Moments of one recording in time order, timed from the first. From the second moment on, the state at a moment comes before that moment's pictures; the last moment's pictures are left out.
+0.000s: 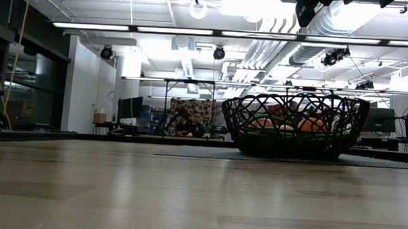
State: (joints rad) left arm -0.71 1.63 0.83 -0.98 0.09 -2.31; right arm -0.13 0.85 0.71 0.03 -0.19 0.13
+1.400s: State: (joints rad) left arm 0.29 0.89 0.81 0.30 -0.09 -0.20; right arm -0.13 0.85 0.71 0.13 -0.24 0.18
